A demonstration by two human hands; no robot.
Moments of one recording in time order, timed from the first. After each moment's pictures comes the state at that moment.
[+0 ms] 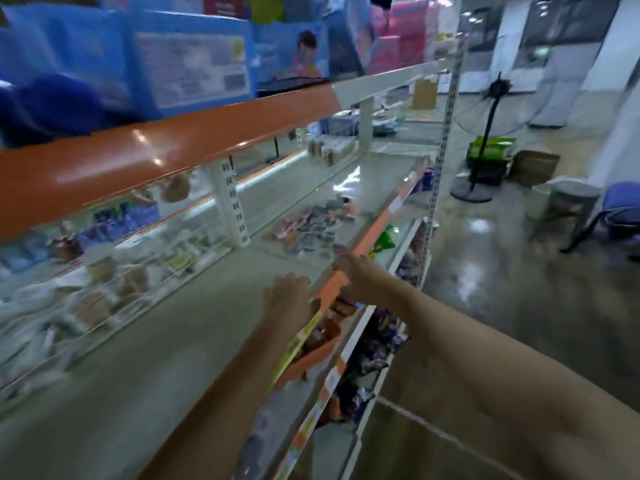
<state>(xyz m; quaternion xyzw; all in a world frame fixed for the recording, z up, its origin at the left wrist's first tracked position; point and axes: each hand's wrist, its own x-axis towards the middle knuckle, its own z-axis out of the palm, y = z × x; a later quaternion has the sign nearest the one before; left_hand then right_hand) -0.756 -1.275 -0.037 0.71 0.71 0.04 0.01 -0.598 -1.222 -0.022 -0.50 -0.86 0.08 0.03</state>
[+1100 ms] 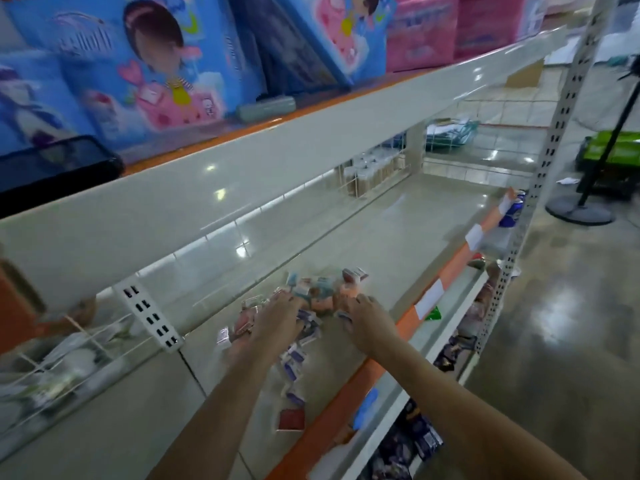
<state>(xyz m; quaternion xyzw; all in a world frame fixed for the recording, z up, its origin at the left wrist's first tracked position) -0.735 -0.911 -0.080 0.65 0.76 0.05 -0.01 -0.562 -0.853 -0.100 -0.47 -0.87 0.11 0.10</state>
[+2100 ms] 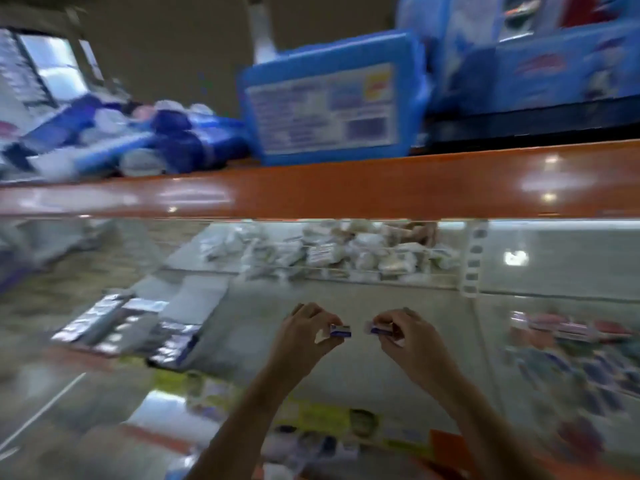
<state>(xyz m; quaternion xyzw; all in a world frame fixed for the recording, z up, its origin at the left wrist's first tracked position) -0.793 -1.315 -0.033 0.31 0.90 0.26 -0.15 -0.731 -1.119 -0.044 0.01 -0.91 0.36 0.19</state>
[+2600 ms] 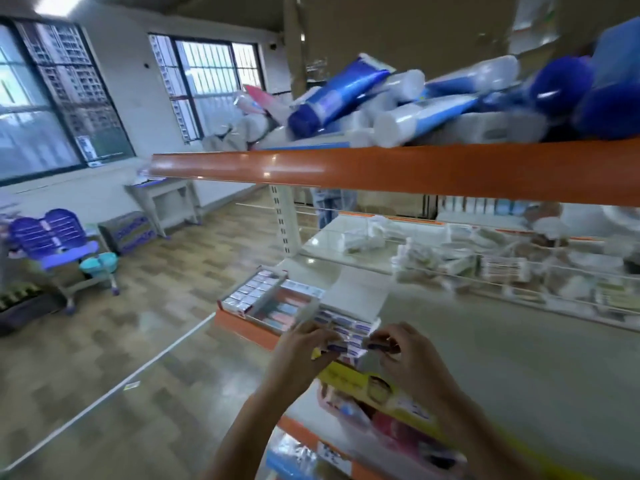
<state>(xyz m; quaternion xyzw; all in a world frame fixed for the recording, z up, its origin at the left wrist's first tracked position) -0.829 -1.627 -0.041 0.18 0.94 0.26 -0.16 -0.826 -1.419 -0.051 0.17 -0.90 0.39 0.12</state>
